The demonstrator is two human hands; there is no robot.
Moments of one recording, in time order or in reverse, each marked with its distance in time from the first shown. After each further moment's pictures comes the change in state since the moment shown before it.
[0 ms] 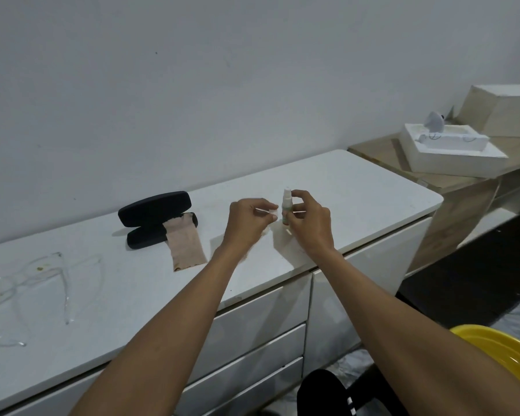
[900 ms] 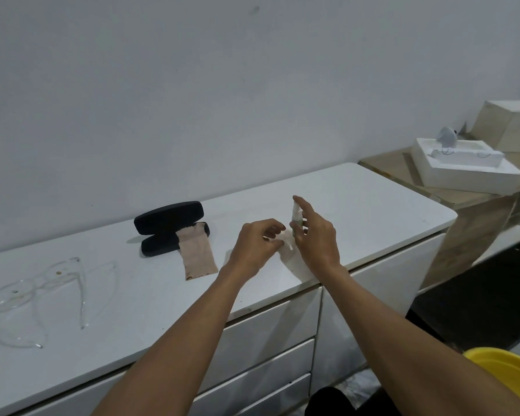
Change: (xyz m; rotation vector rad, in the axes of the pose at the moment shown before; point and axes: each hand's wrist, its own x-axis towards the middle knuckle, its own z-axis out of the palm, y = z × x) left_hand -0.013 -0.018 -0.006 0.178 -0.087 0.039; right_hand -0.002 0.002 0.014 -0.205 0.027 -0.223
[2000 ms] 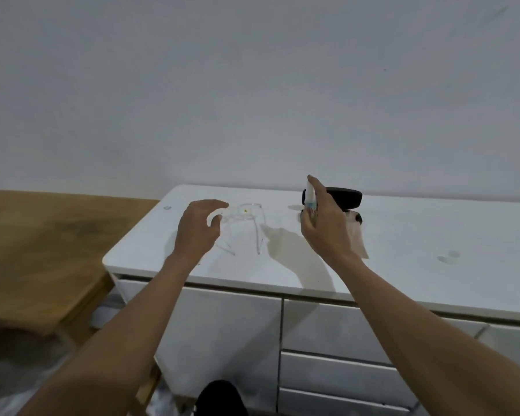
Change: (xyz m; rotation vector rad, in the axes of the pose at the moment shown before) left_hand -0.229 -0.095 -0.321 0.549 0.714 -0.140; right_hand -0.074 -0.227 0.133 0.348 -0.322 -0.351
